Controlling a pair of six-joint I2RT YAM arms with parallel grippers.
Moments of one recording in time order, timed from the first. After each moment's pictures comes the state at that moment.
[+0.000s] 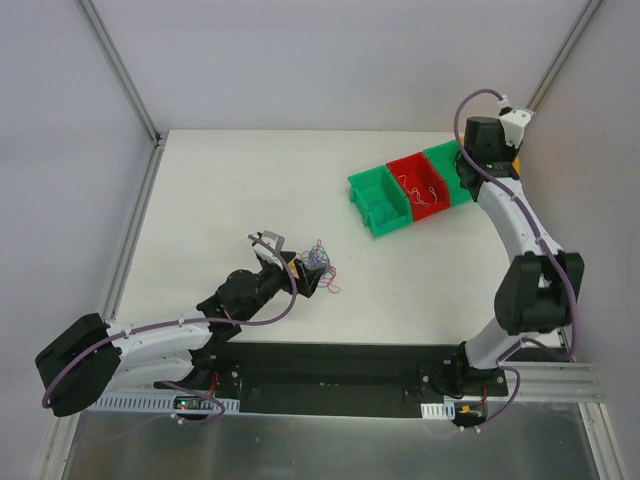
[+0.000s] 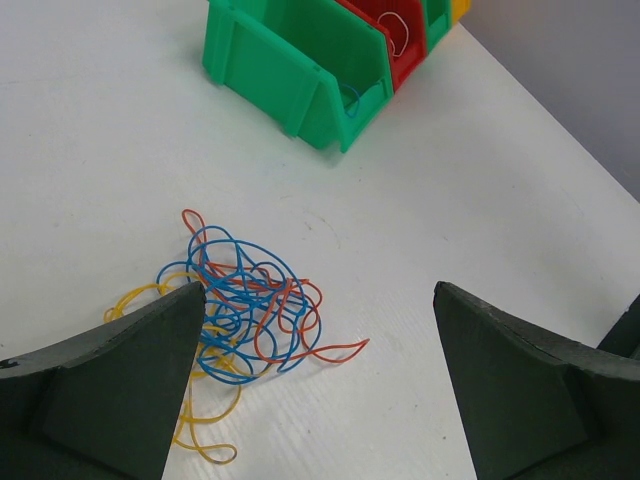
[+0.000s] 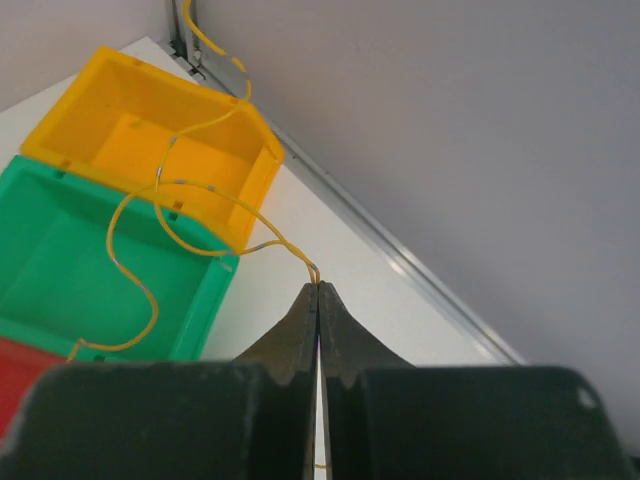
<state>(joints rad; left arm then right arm) -0.91 1.02 0.25 0.68 -0.24 -0.37 0.09 1.57 1.39 -0.39 0.85 0.29</state>
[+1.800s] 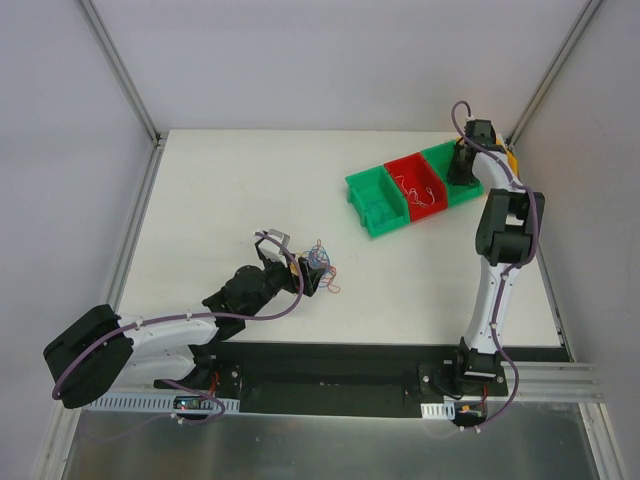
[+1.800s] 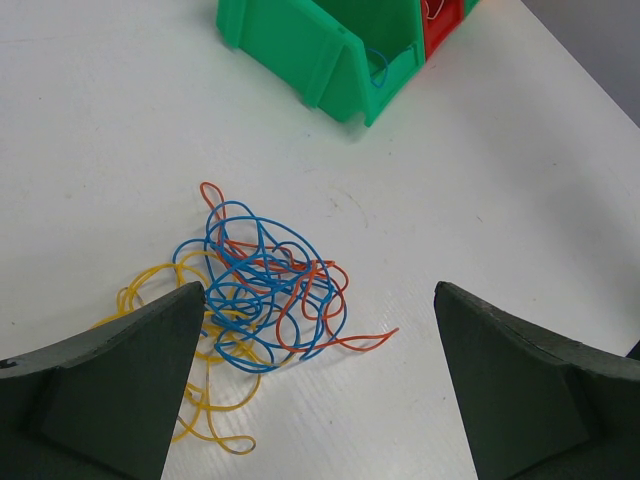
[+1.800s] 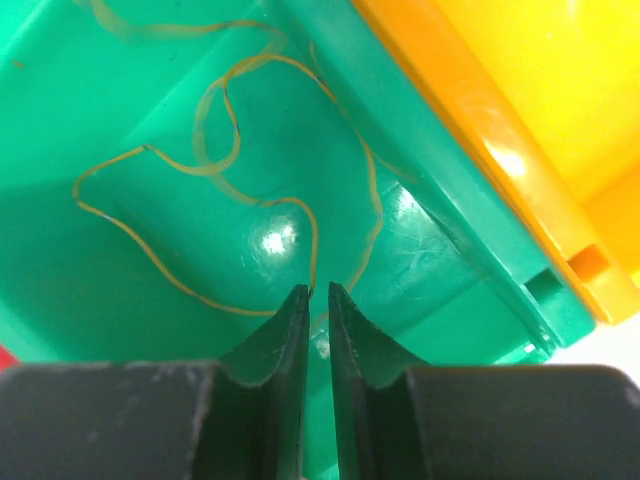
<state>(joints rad) -0.89 1.09 0.26 0.66 -0.24 -0.38 -0.06 2.29 1.89 -0.55 0.04 0.18</state>
